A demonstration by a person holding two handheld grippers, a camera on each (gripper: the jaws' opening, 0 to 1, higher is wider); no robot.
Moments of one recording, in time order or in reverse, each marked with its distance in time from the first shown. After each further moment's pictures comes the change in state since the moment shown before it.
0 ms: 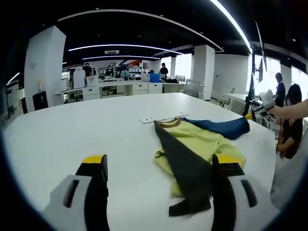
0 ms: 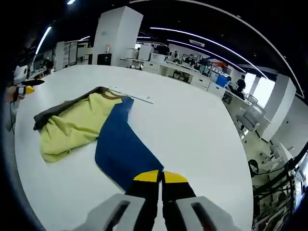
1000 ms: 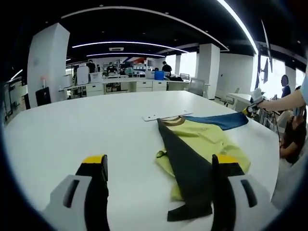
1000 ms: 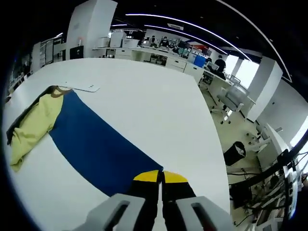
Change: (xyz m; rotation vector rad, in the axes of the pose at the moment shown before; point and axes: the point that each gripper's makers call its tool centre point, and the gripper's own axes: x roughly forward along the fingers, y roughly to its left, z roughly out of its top) left arm 0.019 0.003 -0.004 -0.027 0.025 0.032; right arm 0.072 -0.151 -0.023 0.110 0.154 -0.137
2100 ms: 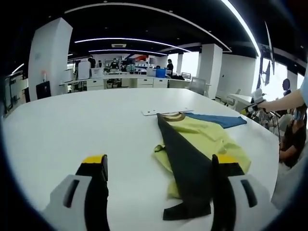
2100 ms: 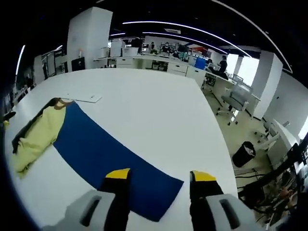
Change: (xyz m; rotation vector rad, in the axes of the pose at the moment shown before) left arm 0.005 -0.004 -0.016 -0.039 0.015 -0.002; right arm -0.014 0.015 0.009 0.072 -0.114 0.096
